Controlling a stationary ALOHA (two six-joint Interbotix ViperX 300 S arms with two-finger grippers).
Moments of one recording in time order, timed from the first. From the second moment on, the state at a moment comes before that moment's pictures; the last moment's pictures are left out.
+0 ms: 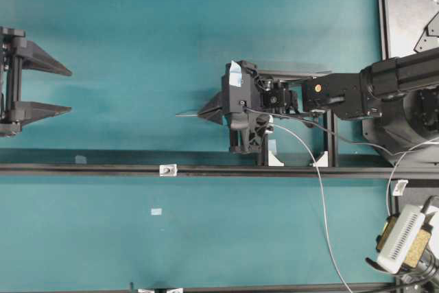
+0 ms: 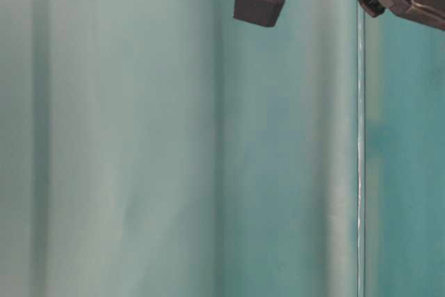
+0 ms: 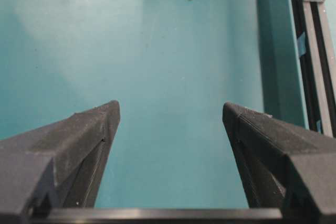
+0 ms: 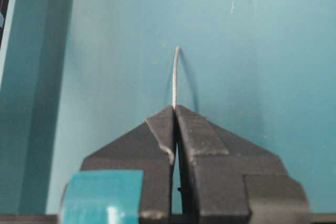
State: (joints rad) left arm 0.02 -0.40 1.23 -0.03 -0.36 -0.03; right arm 0.01 0.11 0.90 0.00 -0.33 0.16
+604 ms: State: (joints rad) left arm 0.02 -0.40 1.22 -0.03 -0.36 -0.03; right arm 0.01 0.00 0.90 0.00 -0.25 0.16
